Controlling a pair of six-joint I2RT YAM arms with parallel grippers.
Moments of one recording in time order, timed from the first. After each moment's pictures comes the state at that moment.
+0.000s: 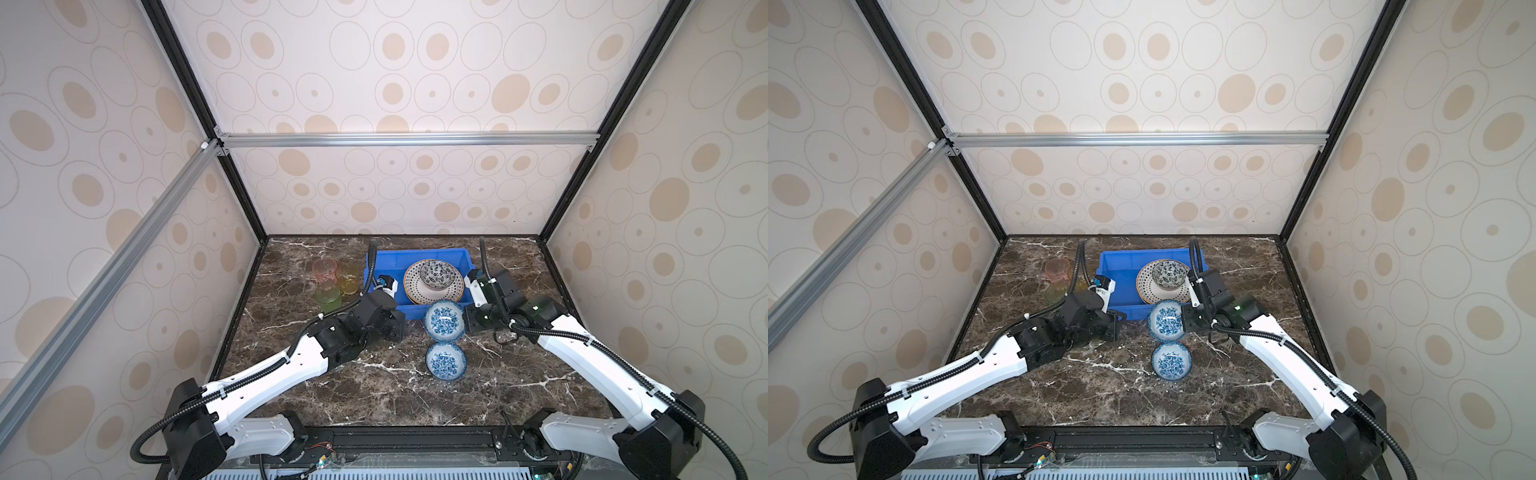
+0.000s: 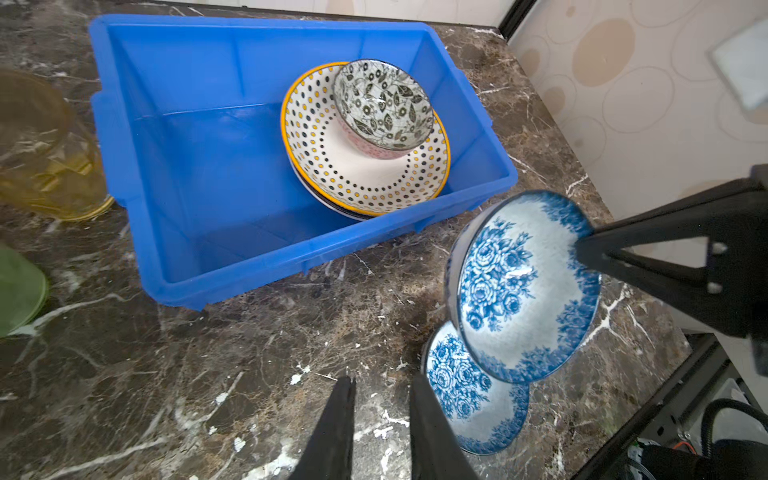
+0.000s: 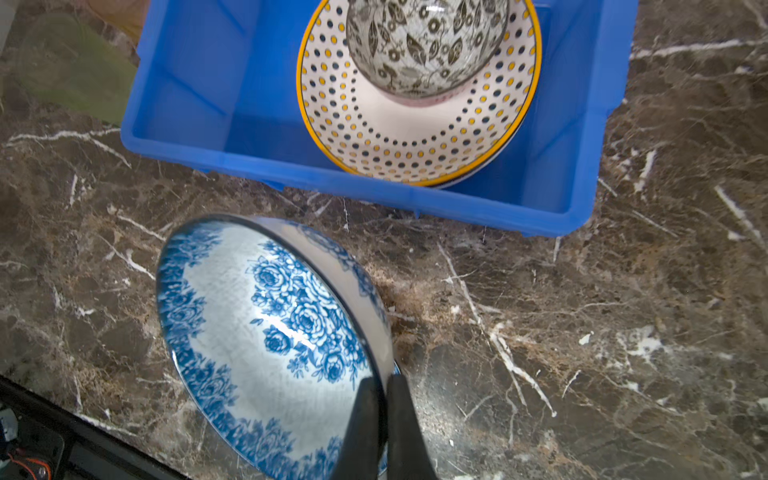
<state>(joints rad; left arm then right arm) -0.87 1.21 0.98 -0.44 -0.19 -0.57 0.54 1.23 1.12 -0.83 0.01 0.33</state>
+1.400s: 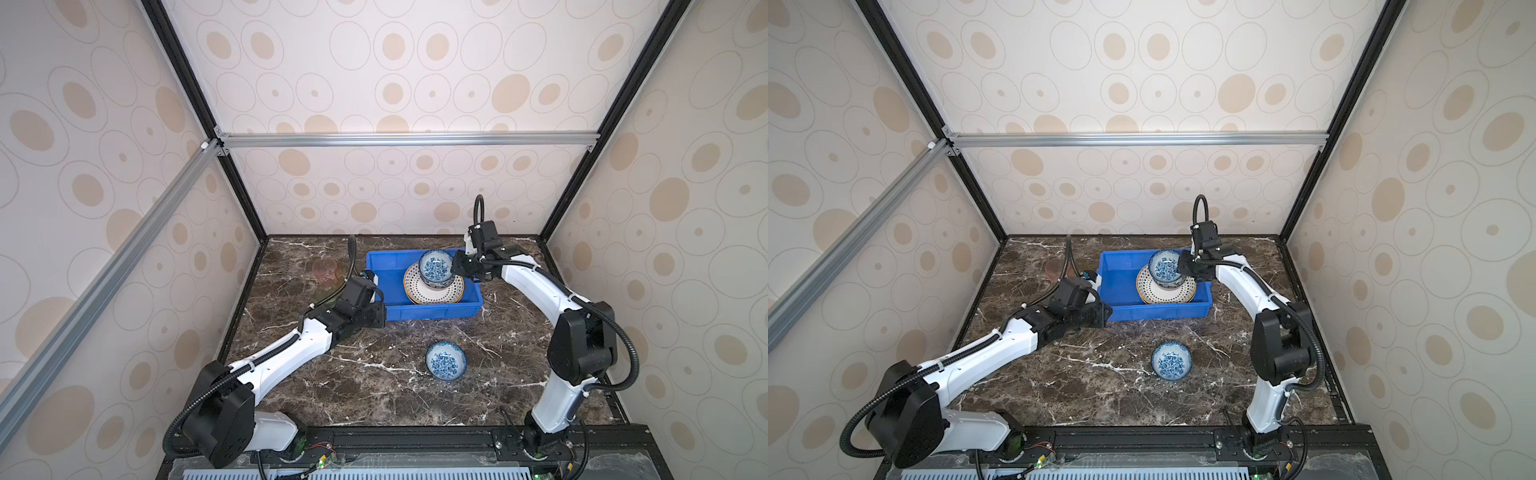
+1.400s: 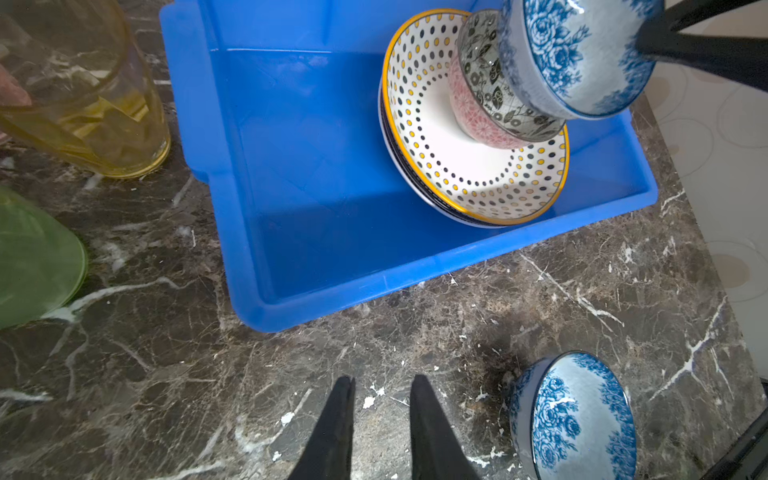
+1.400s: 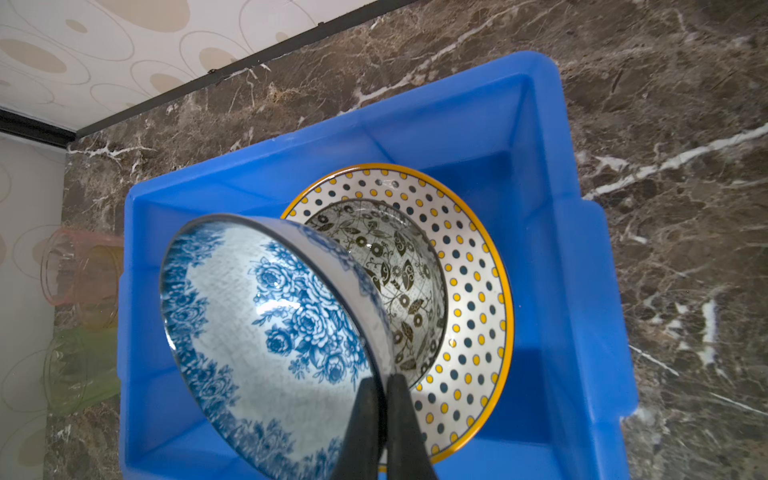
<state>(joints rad) -0.59 1.36 0.92 -0.35 0.01 -0.48 0.29 1.82 1.55 -0.64 -0.13 0.49</state>
